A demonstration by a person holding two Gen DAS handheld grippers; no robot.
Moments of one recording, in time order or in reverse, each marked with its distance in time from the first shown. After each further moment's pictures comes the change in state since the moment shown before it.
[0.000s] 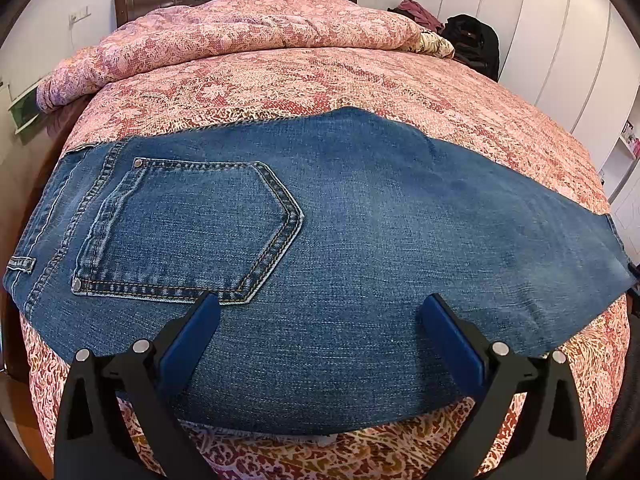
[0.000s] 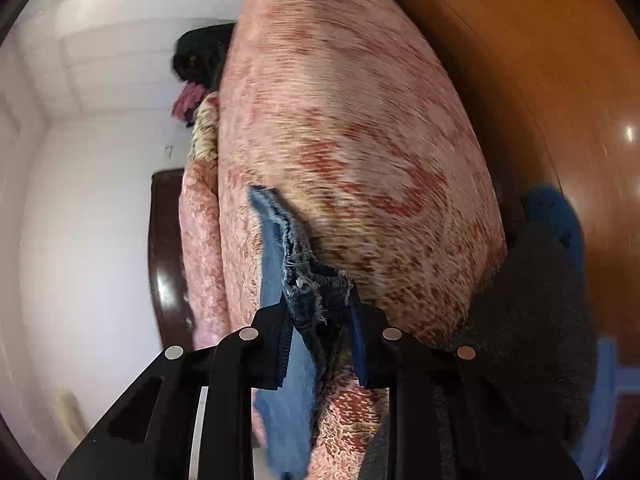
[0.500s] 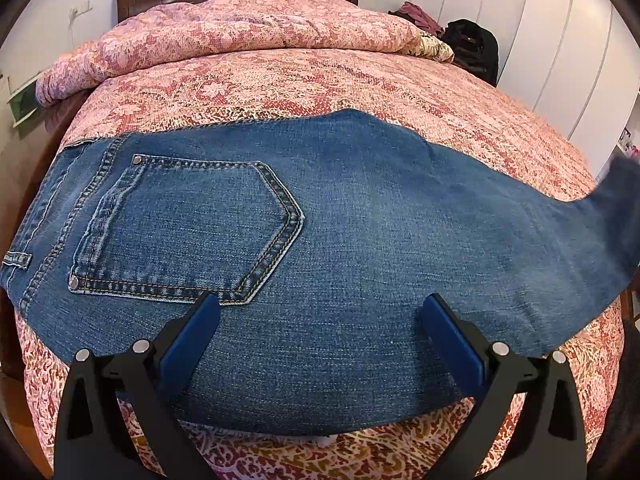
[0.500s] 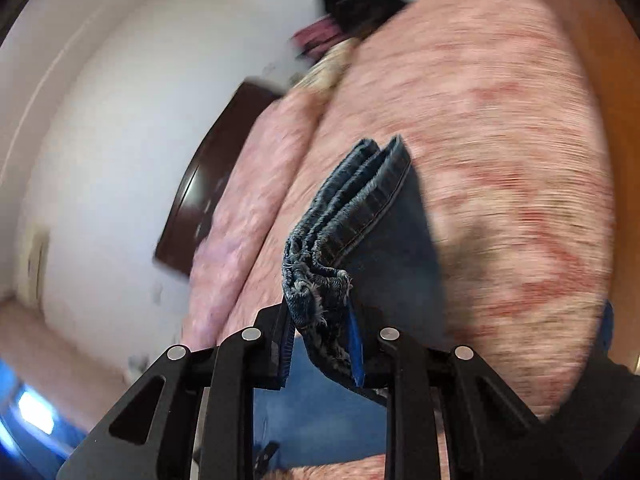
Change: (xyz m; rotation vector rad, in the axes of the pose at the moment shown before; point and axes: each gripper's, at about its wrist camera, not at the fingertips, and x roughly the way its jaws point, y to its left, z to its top) left arm 0.001 0.004 0.000 -0.020 -0.004 -0.023; right arm 0.037 0.177 -0.090 -0.564 0.133 0.114
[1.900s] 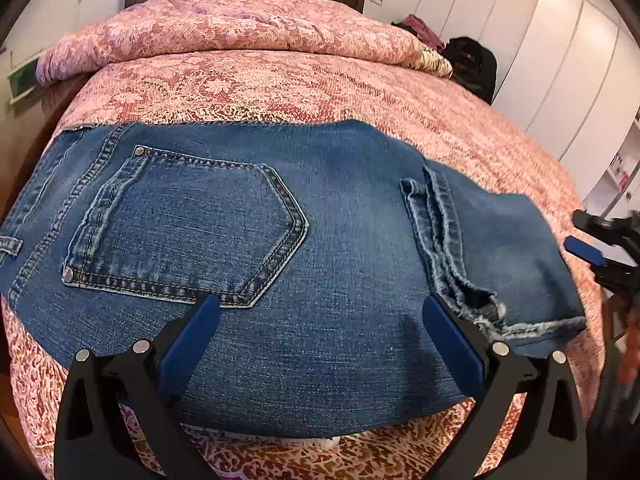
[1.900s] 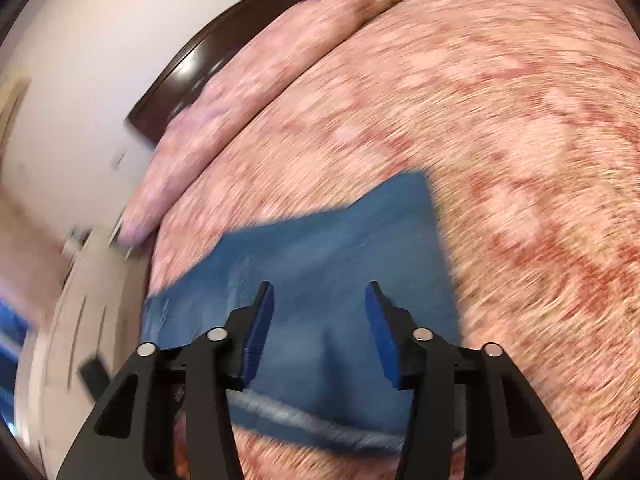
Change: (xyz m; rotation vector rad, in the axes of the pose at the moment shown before) left arm 0.001 0.014 0.004 -0.072 -0.020 -0.073; right arm 0.116 0.028 -0.079 -0.267 0.234 -0.179
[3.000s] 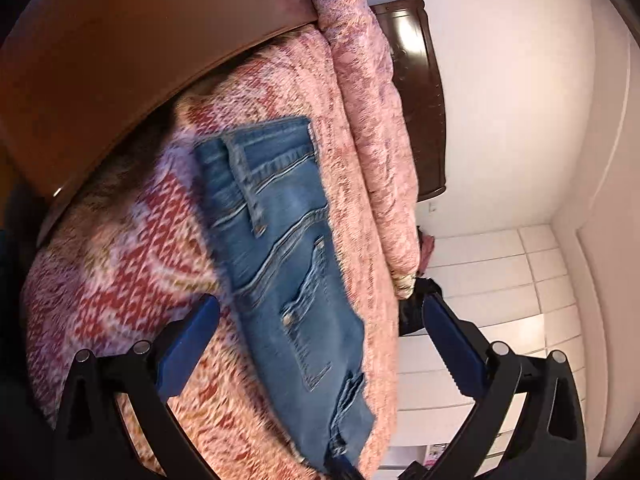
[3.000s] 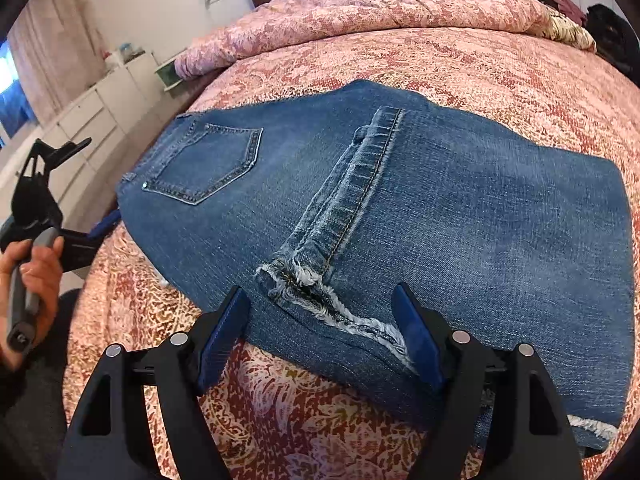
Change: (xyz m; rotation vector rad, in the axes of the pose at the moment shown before) left arm -0.069 0.197 -0.059 -1.055 -0.329 -0.405; right arm 0.082 0.101 -0.102 -0.618 0.270 0.059
